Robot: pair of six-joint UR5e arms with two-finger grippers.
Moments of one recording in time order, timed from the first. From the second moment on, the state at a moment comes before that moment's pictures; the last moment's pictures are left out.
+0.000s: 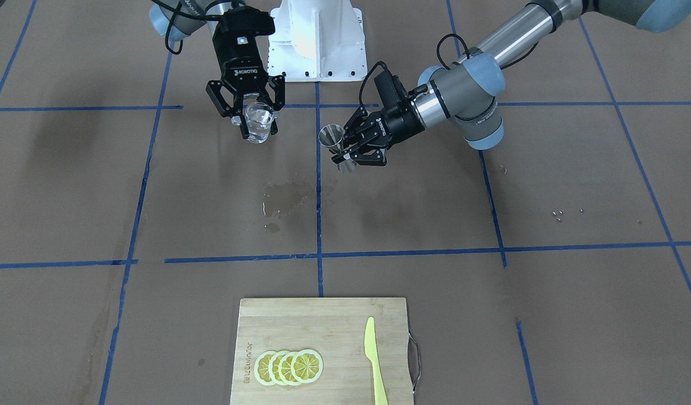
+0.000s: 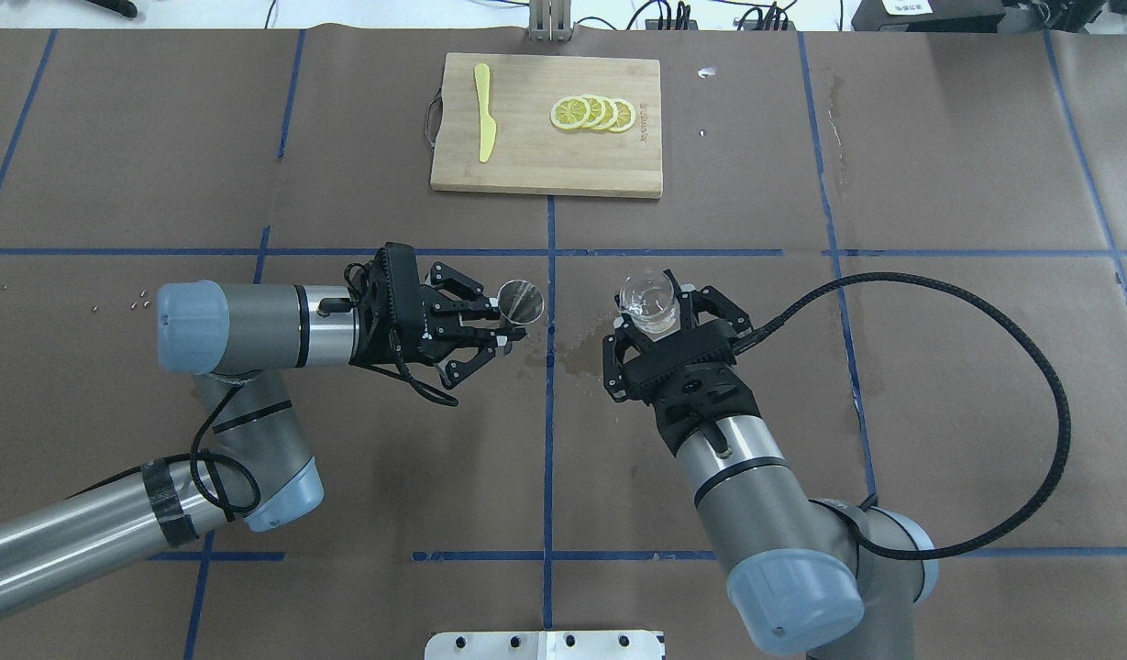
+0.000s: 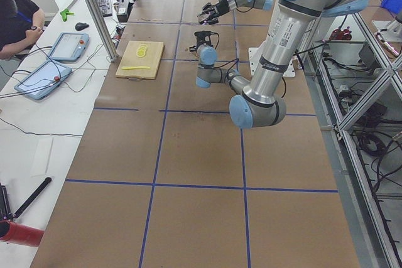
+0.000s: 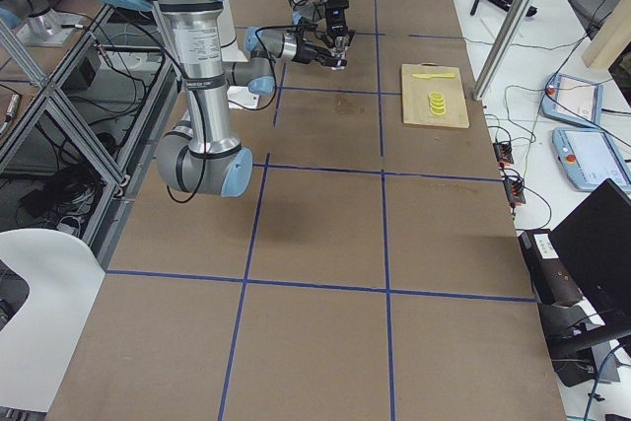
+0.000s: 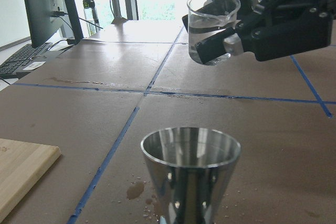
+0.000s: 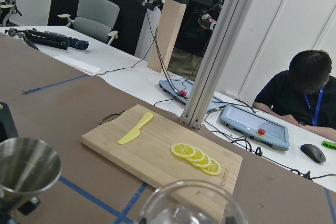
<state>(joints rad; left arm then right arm) -0.53 -2.09 -1.39 -3.09 -1.86 -0.19 0.15 -1.21 1.93 -0.93 0.60 0.58</state>
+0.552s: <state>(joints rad) -0.53 -2.10 -1.39 -3.09 -1.86 -0.19 0.15 -1.12 1.92 -1.13 0.59 0.58</state>
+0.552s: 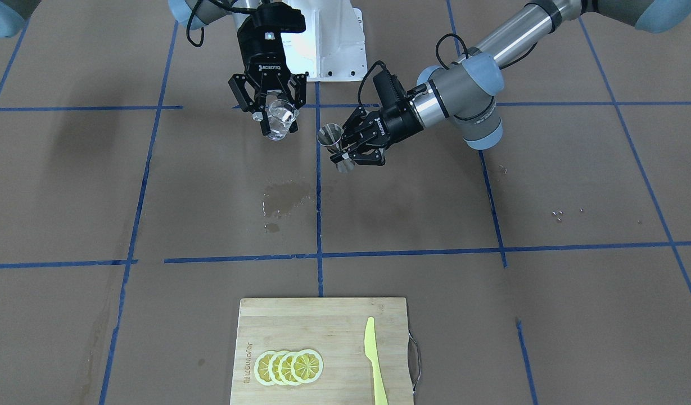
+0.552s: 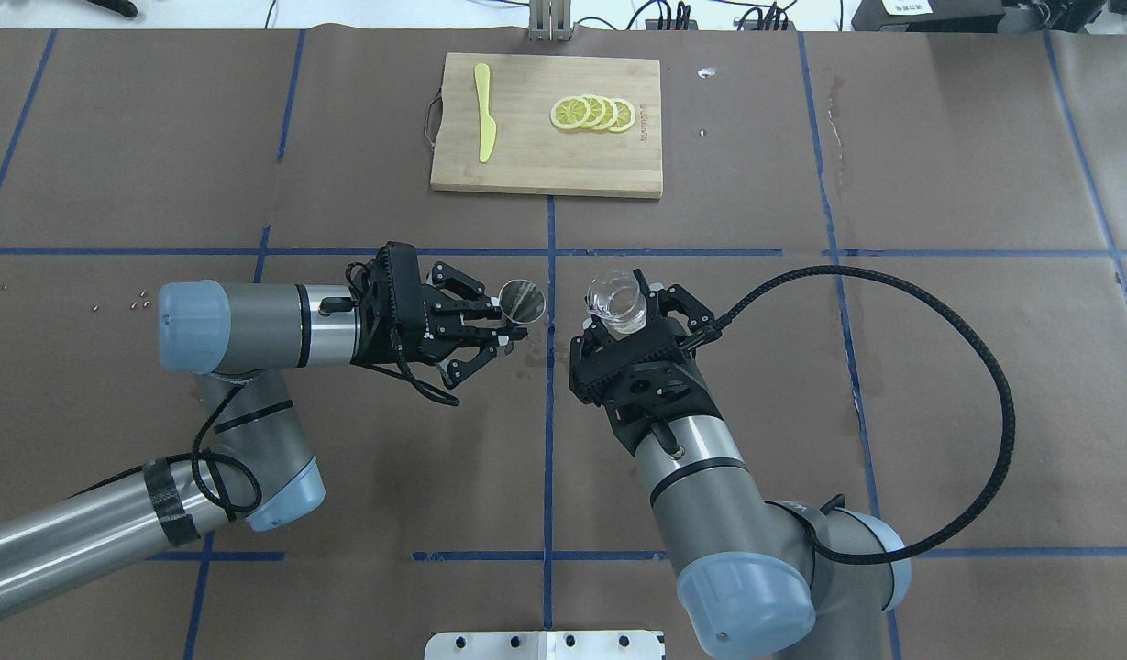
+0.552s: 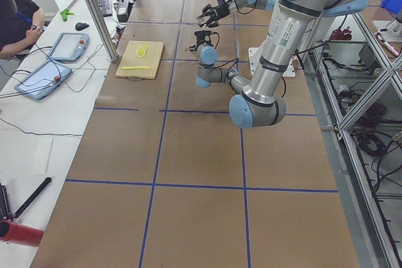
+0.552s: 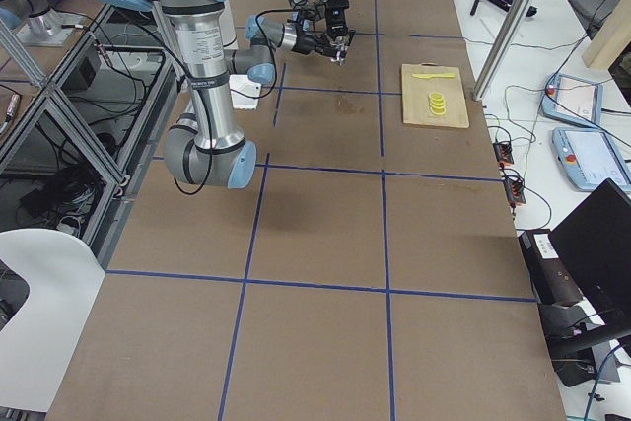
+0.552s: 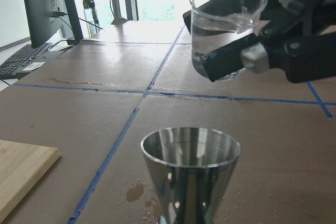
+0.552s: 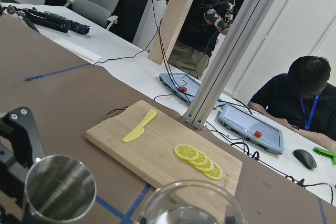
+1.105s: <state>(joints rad) -0.53 -2.10 -1.39 -3.09 -1.86 -0.19 0.18 -1.06 1.90 -1.24 0.59 0.58</state>
